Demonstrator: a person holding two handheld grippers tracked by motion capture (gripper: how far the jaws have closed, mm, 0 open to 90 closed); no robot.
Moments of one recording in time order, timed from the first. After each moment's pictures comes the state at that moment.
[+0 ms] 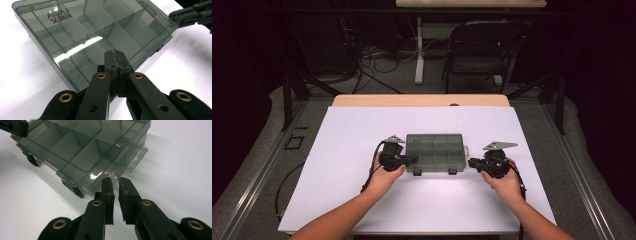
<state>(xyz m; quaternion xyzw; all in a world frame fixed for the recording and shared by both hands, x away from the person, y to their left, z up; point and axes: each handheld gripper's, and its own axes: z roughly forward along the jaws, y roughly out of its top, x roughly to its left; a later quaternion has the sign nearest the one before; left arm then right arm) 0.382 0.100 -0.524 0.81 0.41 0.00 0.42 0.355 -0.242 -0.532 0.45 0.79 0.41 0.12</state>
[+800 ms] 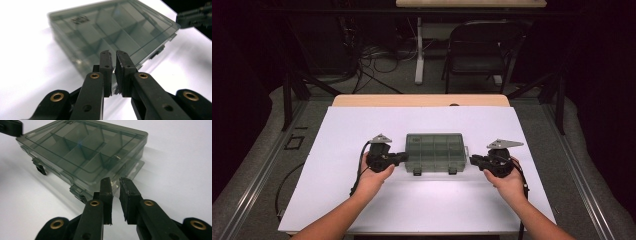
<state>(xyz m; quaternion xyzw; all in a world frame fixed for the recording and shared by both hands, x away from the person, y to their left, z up) 0.368 0.140 -0.505 0.78 0.43 0.04 0.45 0.349 -0.248 -0.516 0.45 0.77 0.43 0.13</state>
